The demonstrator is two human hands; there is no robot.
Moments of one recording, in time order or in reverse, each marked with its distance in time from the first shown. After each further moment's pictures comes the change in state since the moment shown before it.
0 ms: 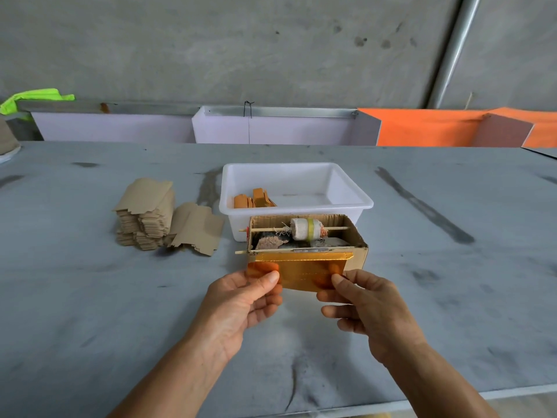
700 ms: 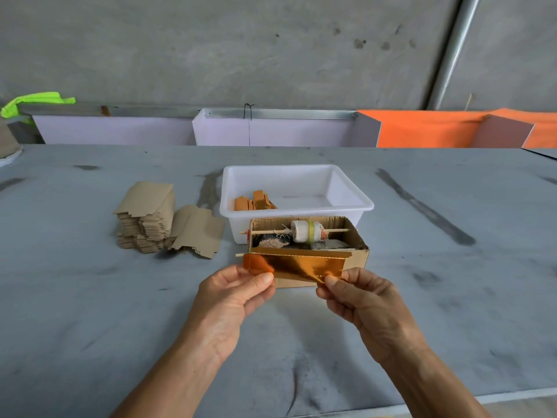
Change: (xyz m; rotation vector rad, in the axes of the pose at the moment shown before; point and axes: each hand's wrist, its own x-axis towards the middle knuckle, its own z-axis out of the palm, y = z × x) left_hand 0.003 0.002 -0.008 -0.121 -0.001 0.151; right_hand 0.005 0.007 -0.001 0.218 -0.076 -0.113
